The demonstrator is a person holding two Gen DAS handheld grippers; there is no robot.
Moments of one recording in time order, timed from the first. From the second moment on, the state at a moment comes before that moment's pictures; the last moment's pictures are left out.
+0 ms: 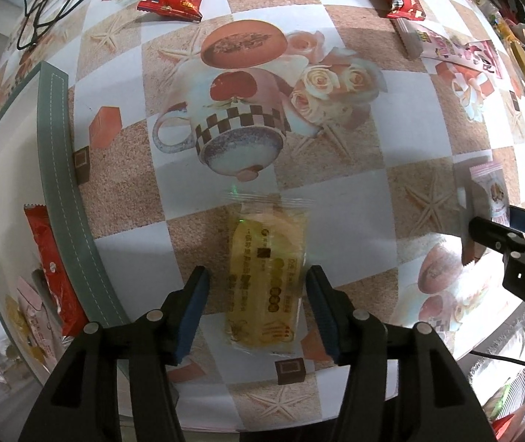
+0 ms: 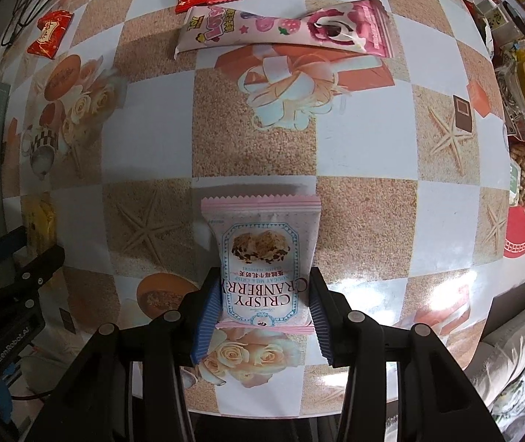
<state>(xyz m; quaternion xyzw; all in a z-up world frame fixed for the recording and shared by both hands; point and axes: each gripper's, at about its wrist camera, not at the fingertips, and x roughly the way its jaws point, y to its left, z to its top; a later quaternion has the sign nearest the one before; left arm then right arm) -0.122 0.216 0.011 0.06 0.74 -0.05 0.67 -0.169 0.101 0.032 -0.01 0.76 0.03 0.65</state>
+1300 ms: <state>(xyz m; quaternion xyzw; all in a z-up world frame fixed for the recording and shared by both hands) -0.133 0.222 0.010 0.06 0.74 -0.06 0.67 -0.174 0.083 0.033 -0.01 0.76 0.03 0.65</state>
